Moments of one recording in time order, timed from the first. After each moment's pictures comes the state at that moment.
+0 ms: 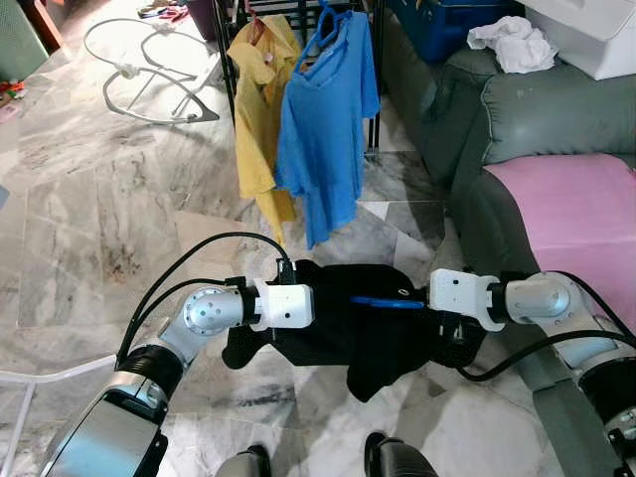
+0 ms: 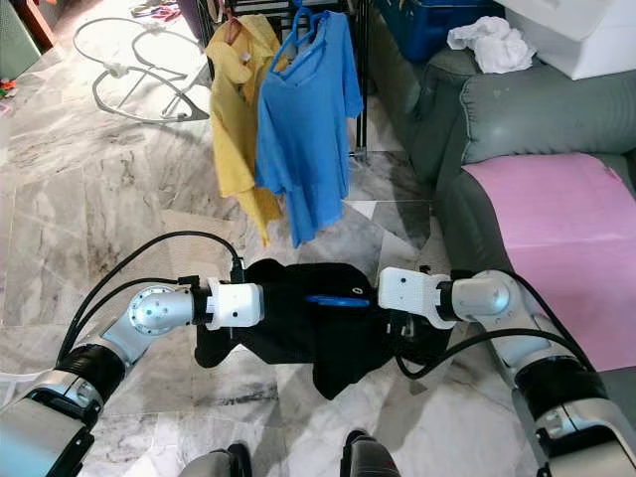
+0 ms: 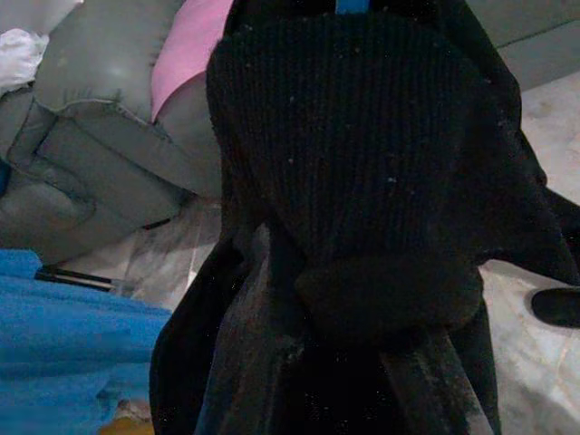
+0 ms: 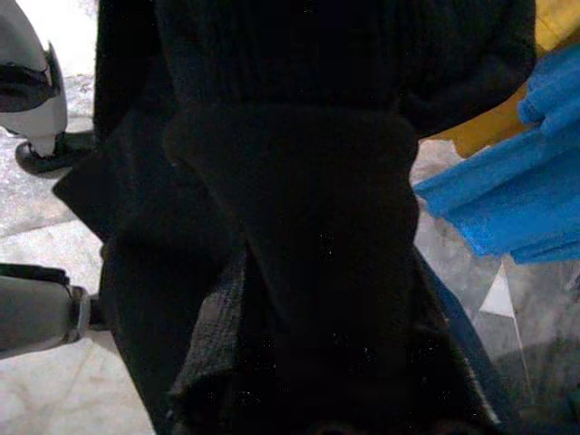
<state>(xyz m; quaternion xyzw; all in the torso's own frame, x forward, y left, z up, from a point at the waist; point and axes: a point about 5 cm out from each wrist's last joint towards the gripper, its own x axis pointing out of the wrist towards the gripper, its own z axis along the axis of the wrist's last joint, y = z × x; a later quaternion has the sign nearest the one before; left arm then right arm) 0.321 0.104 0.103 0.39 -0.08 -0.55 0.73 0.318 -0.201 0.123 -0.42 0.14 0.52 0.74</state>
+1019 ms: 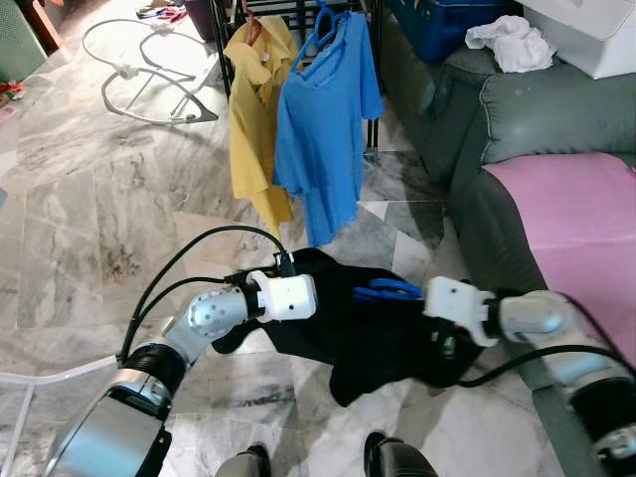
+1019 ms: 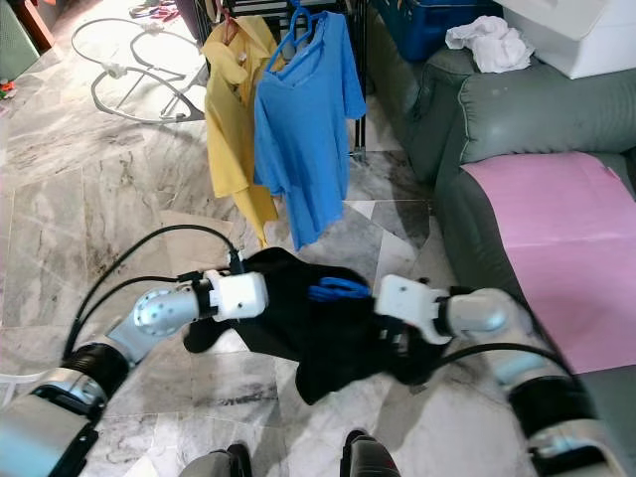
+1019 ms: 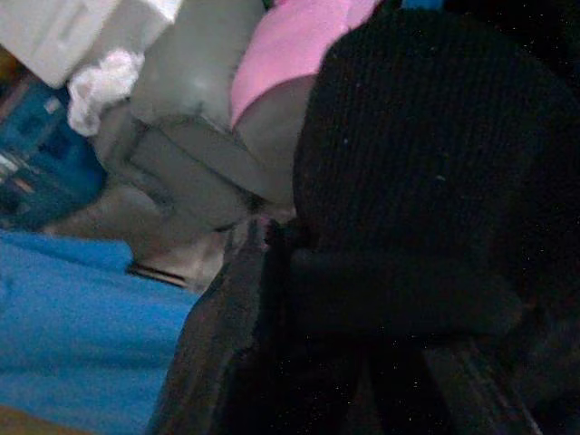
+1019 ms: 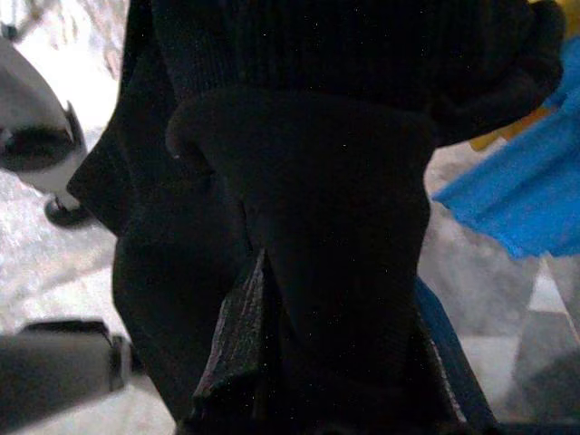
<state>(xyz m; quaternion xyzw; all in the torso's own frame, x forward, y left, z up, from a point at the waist) 0.326 0.101 0.109 0.40 -0.14 -0.48 0.76 0.308 -0.189 0.102 -0.34 0.15 0.51 0.77</state>
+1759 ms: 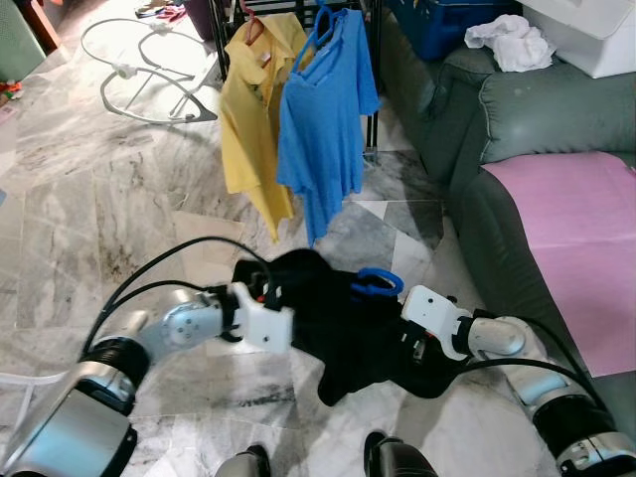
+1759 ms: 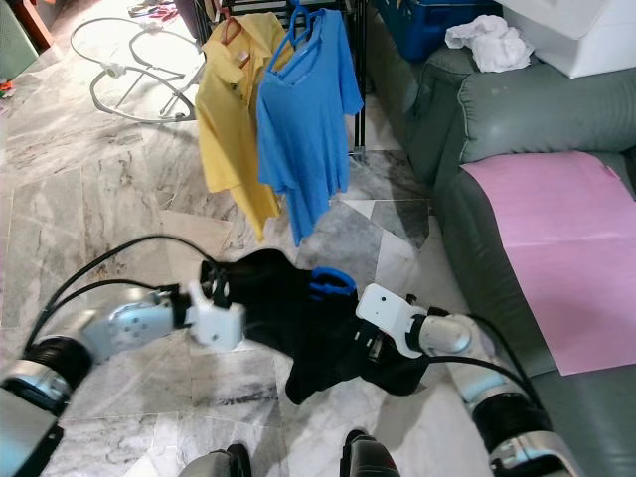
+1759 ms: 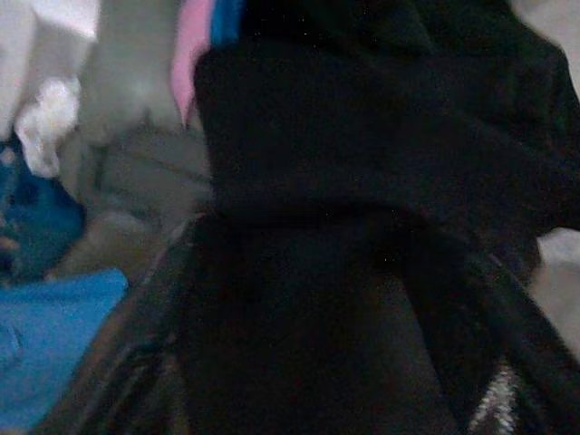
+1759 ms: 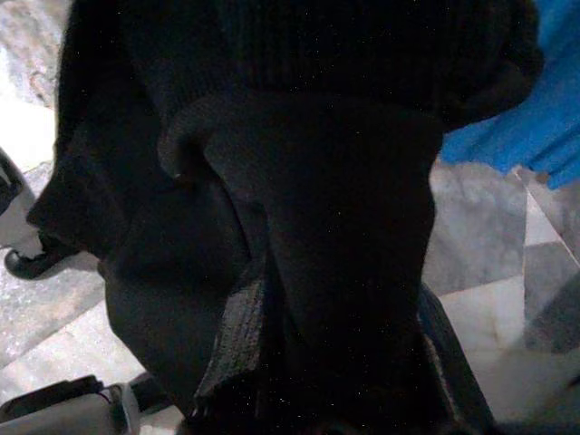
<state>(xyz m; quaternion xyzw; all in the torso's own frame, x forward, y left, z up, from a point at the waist) 0.315 0.137 0.097 0.52 -0.13 -0.51 0.67 0.307 -0.176 0.065 -0.30 0.17 0.42 0.84</state>
